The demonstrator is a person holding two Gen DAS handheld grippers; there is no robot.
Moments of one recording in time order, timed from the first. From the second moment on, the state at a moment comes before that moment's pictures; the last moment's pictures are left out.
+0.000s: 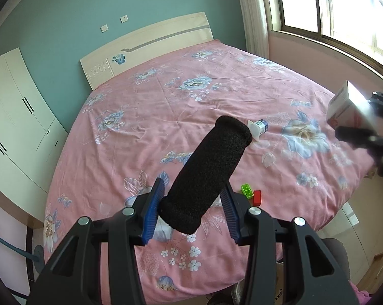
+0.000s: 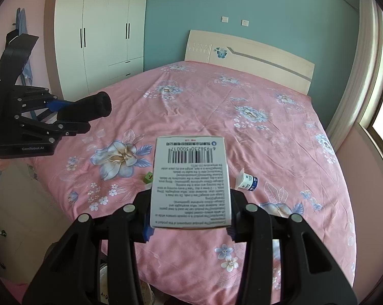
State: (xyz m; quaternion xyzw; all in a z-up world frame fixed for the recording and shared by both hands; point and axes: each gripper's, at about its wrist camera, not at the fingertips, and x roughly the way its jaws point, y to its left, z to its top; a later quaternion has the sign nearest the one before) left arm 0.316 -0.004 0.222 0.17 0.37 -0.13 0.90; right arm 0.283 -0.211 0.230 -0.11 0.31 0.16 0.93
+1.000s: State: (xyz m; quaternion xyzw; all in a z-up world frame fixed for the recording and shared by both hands) left arm 0.182 0.020 0.104 0.17 0.45 -0.14 0.87; right arm 0.167 -0.177 0.125 -0.14 0.40 0.22 0.88
